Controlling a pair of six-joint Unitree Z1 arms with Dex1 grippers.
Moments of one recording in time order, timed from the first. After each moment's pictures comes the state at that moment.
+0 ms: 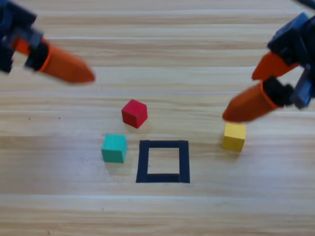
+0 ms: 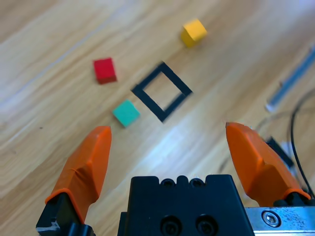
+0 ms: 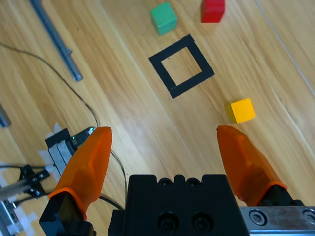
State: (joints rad) arm 0 -0.82 1.33 -1.28 0.65 -0.10 -0.12; arm 1 1.01 1.57 -1.48 0.87 0.07 0.04
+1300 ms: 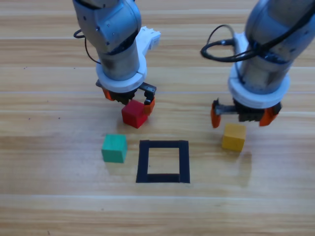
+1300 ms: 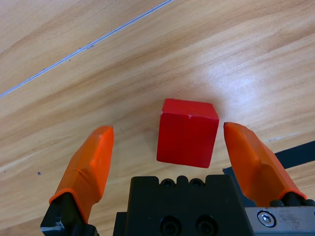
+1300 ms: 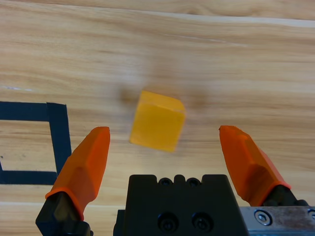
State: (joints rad) arm 0 -0.75 2.24 -1.75 0.74 0.18 -0.28; arm 1 0.79 2.15 -1.58 0.85 -0.13 0.72
